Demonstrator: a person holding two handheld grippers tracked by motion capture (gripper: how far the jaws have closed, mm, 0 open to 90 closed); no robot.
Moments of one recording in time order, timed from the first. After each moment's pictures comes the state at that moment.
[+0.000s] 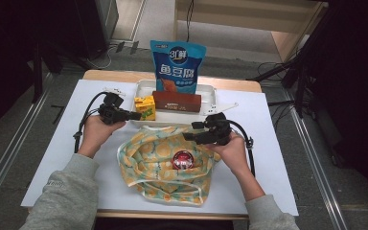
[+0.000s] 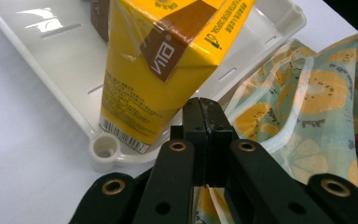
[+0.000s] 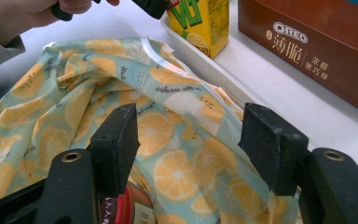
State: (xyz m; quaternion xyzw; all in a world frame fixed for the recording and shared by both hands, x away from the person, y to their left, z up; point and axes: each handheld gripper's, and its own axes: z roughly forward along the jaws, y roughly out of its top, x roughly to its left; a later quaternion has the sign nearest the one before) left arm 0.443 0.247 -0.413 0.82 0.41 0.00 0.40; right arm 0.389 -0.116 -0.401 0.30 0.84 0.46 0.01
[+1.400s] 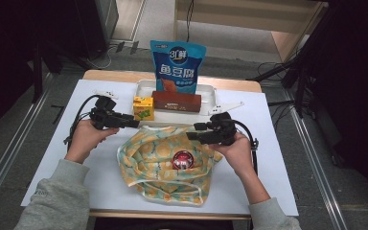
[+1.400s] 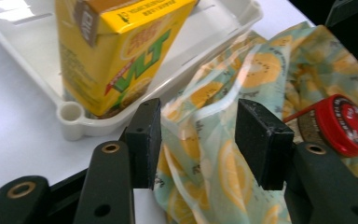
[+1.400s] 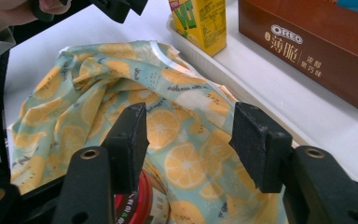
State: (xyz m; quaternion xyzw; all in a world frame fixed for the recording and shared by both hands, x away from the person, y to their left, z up) left arm 0.412 0.257 -0.393 0.82 0.39 -0.03 0.42; right arm 0.377 -0.124 -0.383 0.31 0.83 0.45 0.01
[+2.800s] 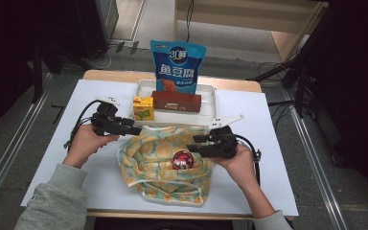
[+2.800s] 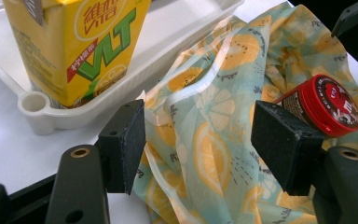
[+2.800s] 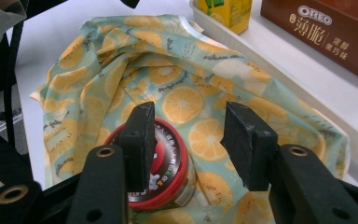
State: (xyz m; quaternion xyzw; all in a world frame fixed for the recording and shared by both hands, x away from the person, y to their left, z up) left arm 0.400 0.252 -0.398 0.83 0.37 -0.04 0.42; right arm 0.339 -0.123 -0.387 0.29 0.85 0.44 0.02
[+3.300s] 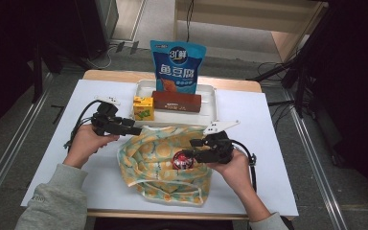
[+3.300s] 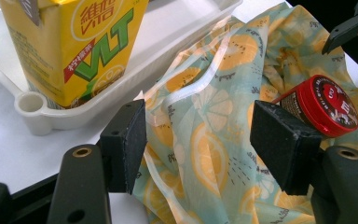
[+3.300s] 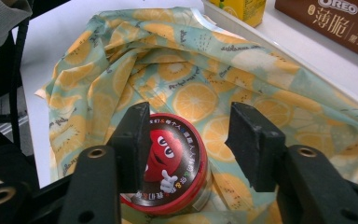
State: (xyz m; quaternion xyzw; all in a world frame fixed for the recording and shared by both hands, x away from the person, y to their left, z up) left arm 0.400 0.251 -0.397 0.83 0.37 -0.04 0.42; right arm 0.331 -0.114 -0.399 0.29 0.85 0.45 0.01
